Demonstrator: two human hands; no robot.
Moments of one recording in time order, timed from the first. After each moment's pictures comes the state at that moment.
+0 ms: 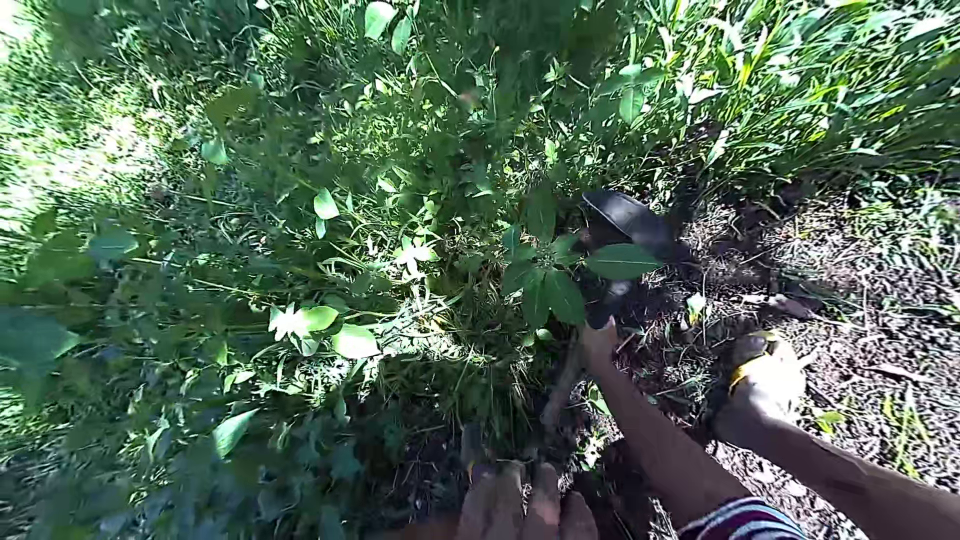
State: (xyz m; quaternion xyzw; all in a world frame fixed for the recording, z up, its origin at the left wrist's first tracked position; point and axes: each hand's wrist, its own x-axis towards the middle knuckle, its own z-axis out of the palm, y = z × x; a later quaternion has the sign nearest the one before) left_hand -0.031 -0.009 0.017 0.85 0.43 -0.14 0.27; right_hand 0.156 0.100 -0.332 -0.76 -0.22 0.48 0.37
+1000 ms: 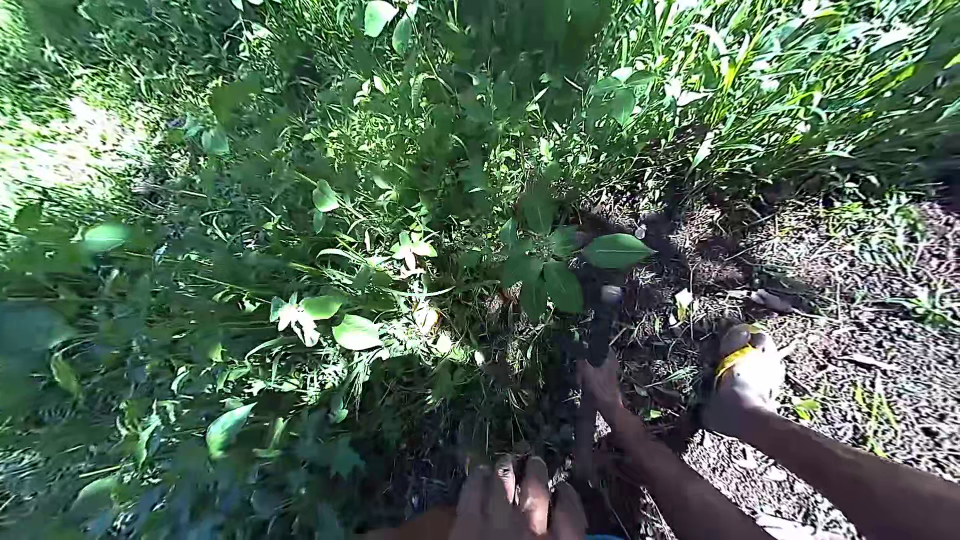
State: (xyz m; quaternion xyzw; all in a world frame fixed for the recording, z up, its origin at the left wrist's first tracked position) left_hand -0.035 -0.015 0.014 0.84 0.44 -0.16 0.28; right_hand 0.172 0.029 -0.341 -0.81 -0.28 0.44 0.28
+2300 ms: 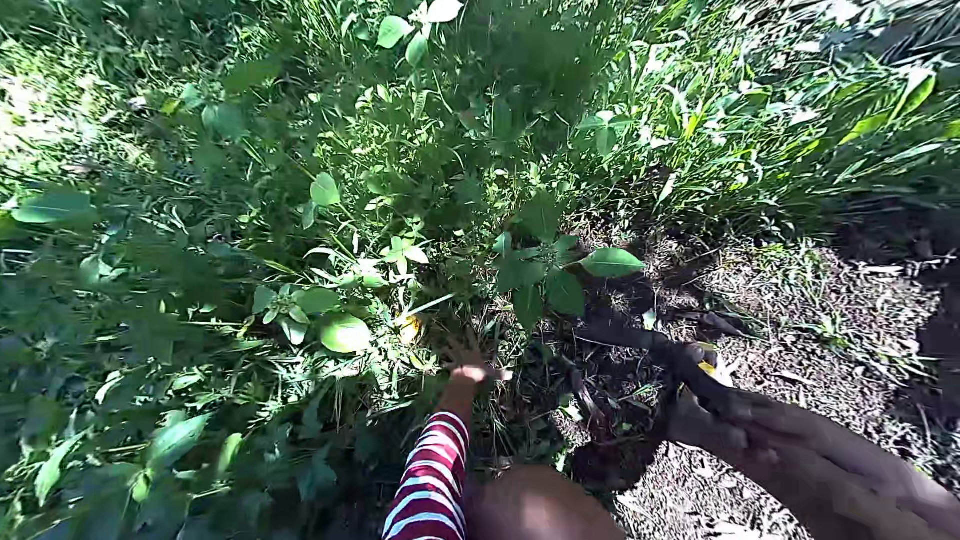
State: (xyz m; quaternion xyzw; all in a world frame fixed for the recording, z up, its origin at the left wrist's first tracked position) left_hand -0.041 0.108 -0.360 0.55 0.71 -0.15 0.41; right_hand 0.327 -0.009 -0.114 -0.63 -0.13 0.71 0.29
